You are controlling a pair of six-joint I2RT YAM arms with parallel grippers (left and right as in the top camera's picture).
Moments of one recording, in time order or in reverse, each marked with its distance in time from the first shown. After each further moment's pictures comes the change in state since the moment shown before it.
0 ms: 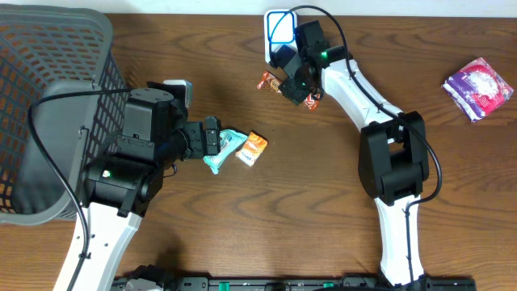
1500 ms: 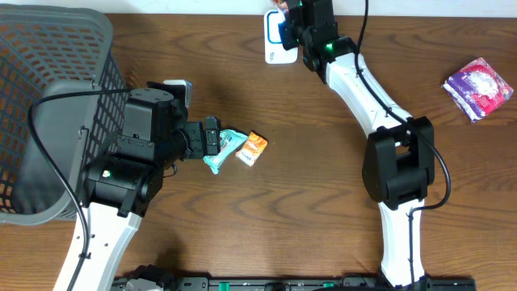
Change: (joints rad) left arm 0.000 0.000 0.000 0.000 0.000 0.000; right arm 0.000 -0.044 0.054 0.536 0.116 0.474
